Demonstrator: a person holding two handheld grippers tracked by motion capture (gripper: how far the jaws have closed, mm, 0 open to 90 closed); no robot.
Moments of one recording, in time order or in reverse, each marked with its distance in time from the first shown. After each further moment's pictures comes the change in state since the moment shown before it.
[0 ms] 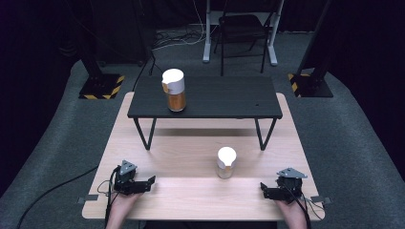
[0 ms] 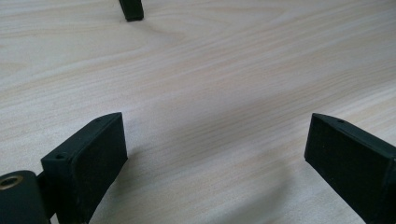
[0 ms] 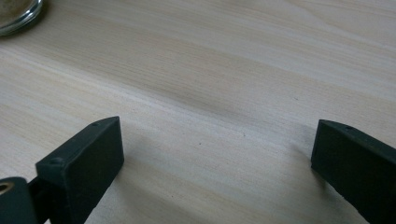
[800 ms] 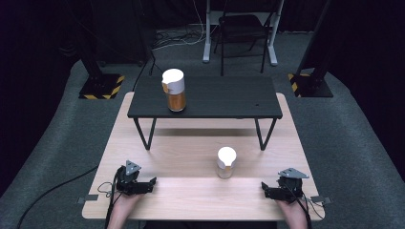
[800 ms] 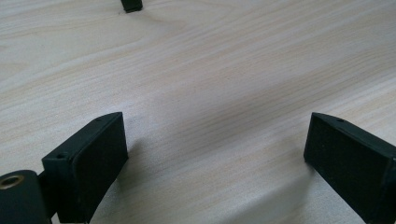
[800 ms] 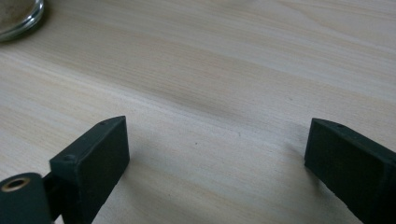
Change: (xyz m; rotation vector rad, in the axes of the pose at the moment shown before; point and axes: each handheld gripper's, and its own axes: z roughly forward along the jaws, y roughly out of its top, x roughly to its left) left arm -0.012 0.006 0.003 0.038 0.047 0.053; right arm -0.004 -0.004 -0.002 -0.019 0.006 0.017
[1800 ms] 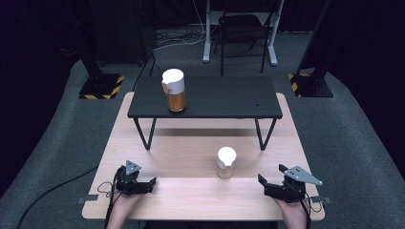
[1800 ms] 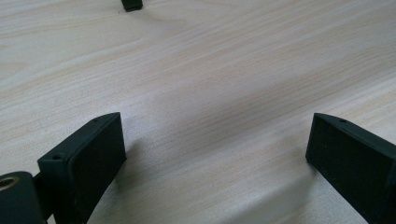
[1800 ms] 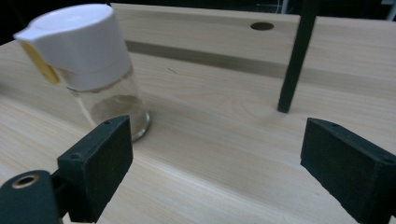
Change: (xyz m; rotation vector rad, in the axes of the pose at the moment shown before) left arm 0.000 0.001 0.000 0.005 0.000 0.002; right arm 0.013 -0.013 -0.043 -0.318 0.119 -0.002
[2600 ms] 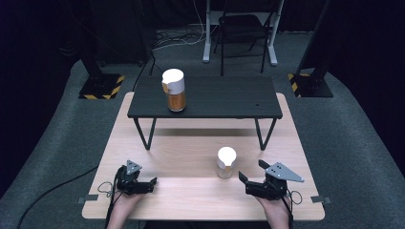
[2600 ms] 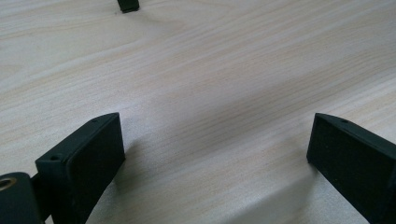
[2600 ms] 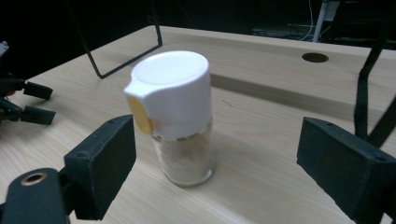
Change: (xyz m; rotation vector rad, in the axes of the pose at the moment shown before) left arm -0.001 0.002 0.002 0.002 -0.003 0.003; right arm 0.034 0.016 0.019 -0.058 0.112 -0.020
